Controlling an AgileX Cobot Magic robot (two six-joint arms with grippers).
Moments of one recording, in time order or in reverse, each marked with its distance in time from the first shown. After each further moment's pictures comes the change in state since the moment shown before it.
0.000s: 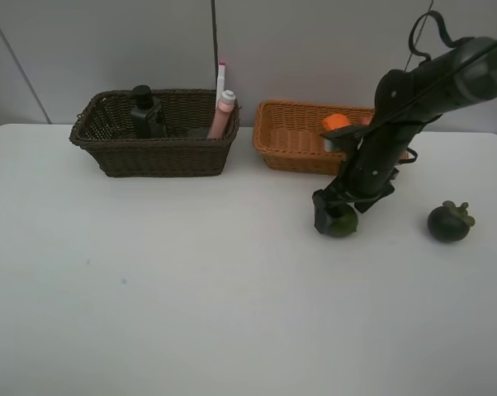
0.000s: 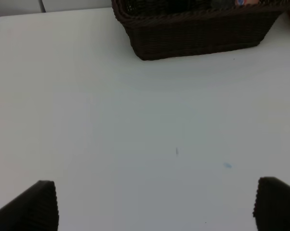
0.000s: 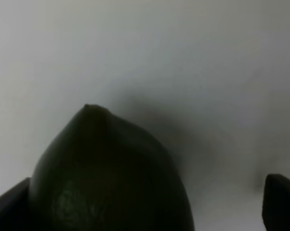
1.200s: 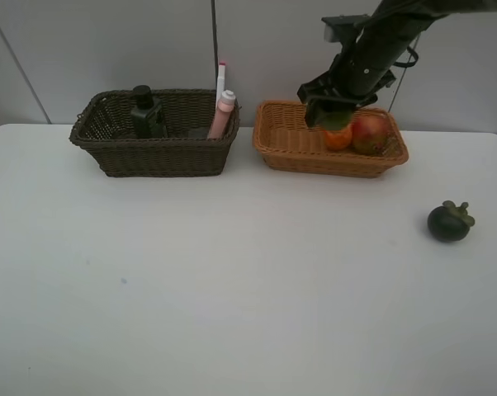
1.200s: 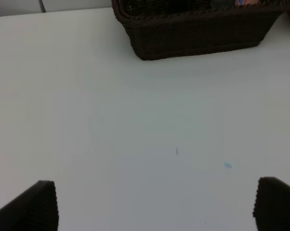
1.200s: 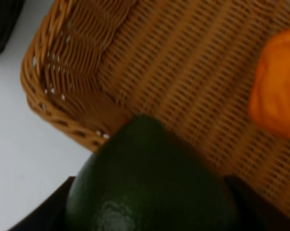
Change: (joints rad) left arm 0.000 0.000 0.000 0.000 -0.001 0.000; right arm 0.000 -0.012 -0.450 0.001 0.121 0.131
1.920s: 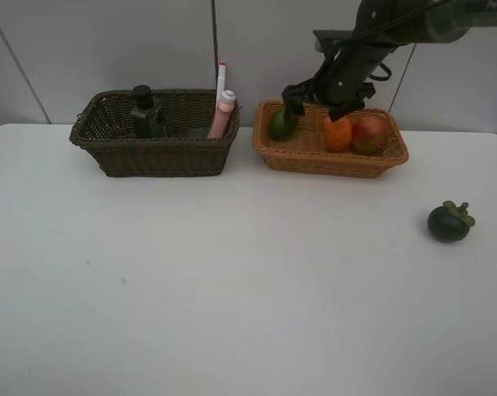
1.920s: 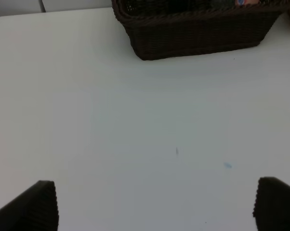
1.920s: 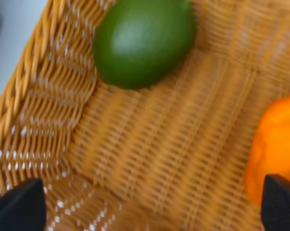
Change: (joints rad) left arm 0.000 0.000 0.000 0.000 0.000 0.000; right arm 0.000 0.160 -0.123 -0.026 -0.094 0.139
